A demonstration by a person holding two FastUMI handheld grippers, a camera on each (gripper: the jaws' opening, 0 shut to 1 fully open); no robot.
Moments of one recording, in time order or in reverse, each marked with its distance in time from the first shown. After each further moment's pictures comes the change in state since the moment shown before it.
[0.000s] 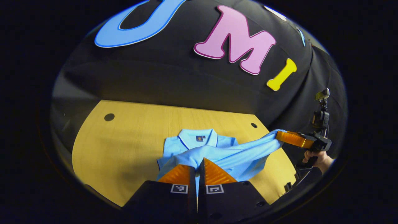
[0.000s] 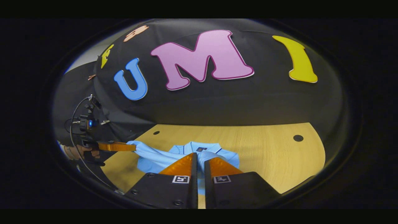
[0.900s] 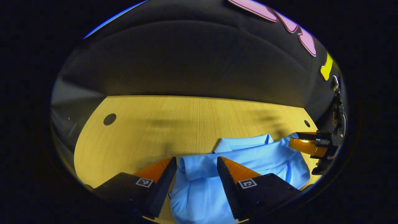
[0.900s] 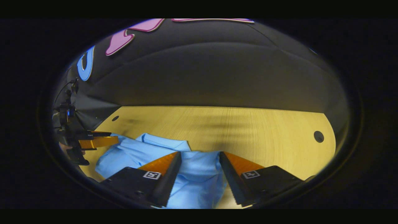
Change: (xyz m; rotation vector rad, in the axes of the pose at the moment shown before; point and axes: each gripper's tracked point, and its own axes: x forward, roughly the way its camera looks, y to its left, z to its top) left arm 0.152 0.077 0.005 -0.015 0.076 0.277; right arm 0.165 -0.090 -0.071 -0.030 0.226 -0.131
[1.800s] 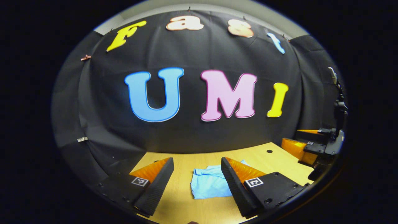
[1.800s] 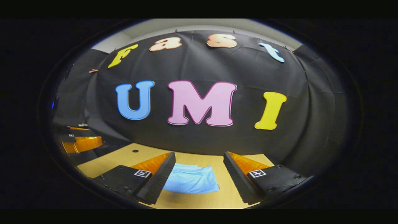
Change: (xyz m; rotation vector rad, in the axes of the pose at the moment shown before) left arm -0.465 -0.037 -0.019 0.149 -0.609 0.013; right arm -0.413 0.180 0.052 -0.107 -0.618 -0.250
